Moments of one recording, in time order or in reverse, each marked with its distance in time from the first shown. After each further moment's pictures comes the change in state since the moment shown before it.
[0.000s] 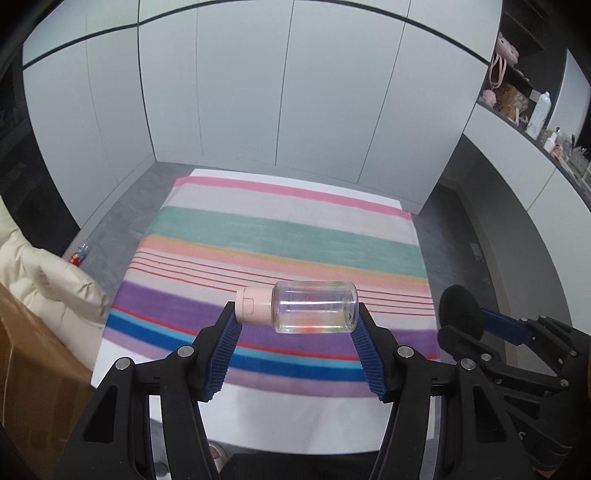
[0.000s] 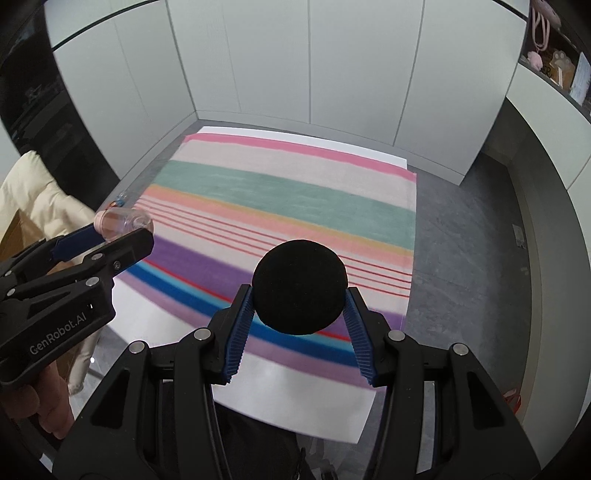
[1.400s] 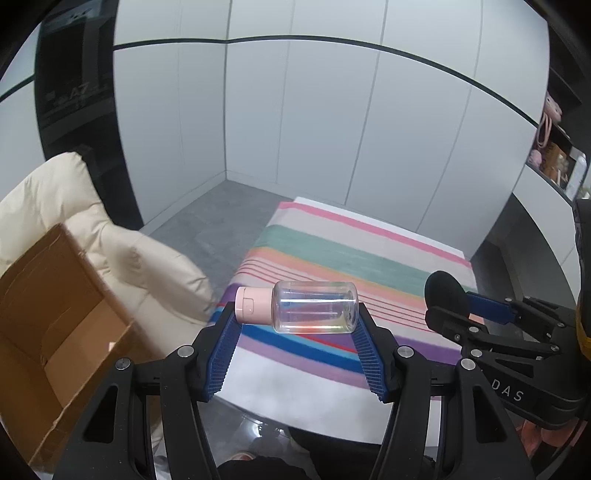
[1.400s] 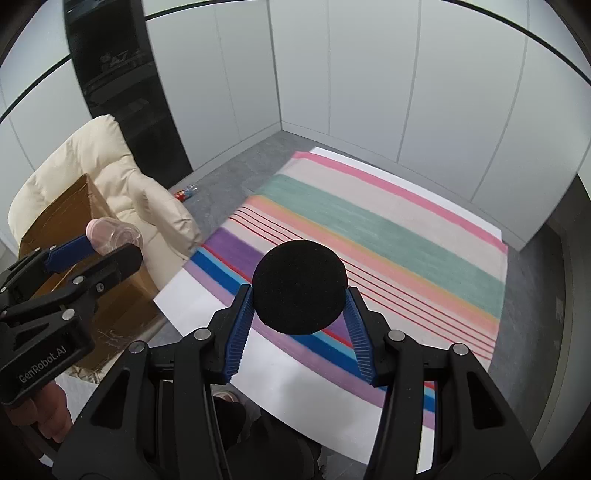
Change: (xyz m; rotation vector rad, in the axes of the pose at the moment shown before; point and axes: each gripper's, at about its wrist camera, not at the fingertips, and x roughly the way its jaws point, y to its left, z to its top) left arm -0.077 0.145 -0.037 -0.160 -0.157 0.162; right arm 0.002 0.154 0.024 -0.235 -0.095 0.186
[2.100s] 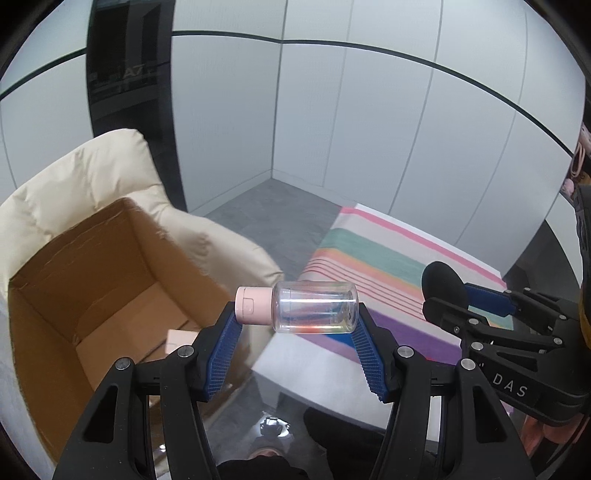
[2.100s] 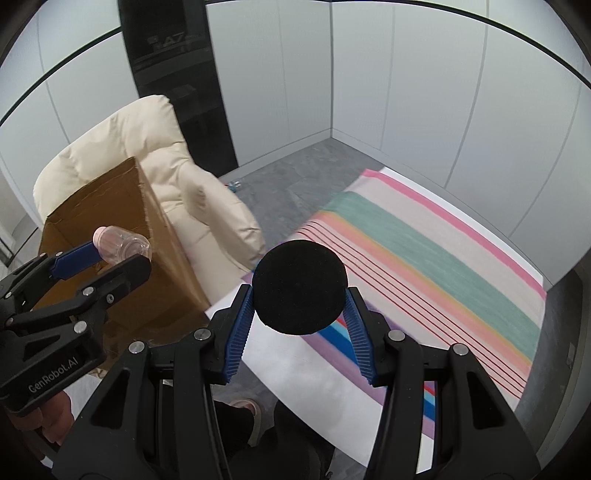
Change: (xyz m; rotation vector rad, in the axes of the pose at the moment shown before) left arm -0.027 0.084 -0.012 -0.111 -0.015 0.119; right arm 0.016 0.096 0.024 -0.141 -0.014 0.113
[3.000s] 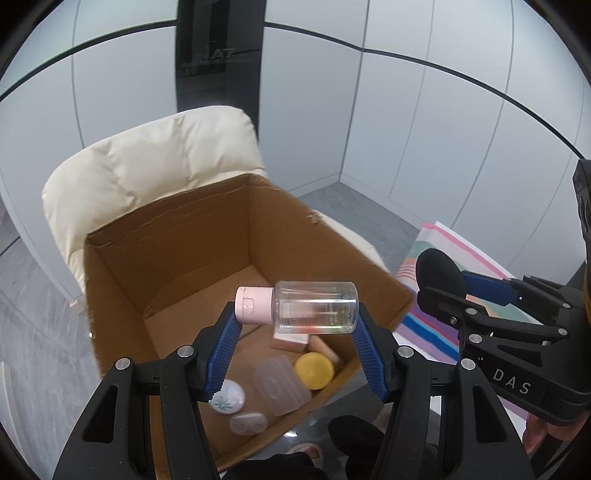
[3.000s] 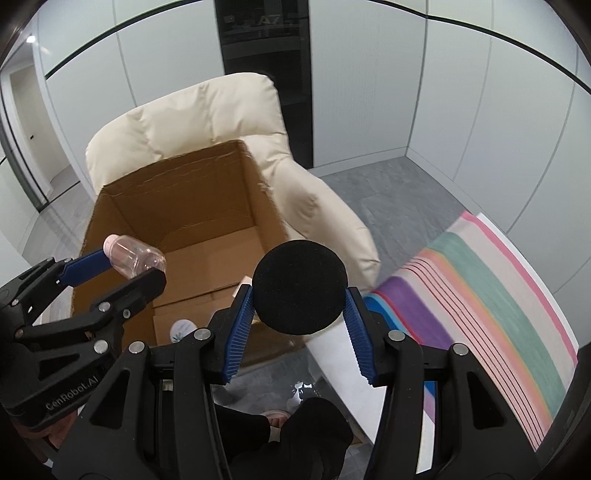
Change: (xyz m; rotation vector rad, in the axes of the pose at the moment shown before) left arm -0.034 0.128 -0.027 -0.157 -0.011 0.178; right arm 0.028 0.150 0.032 -0.214 0.000 0.163
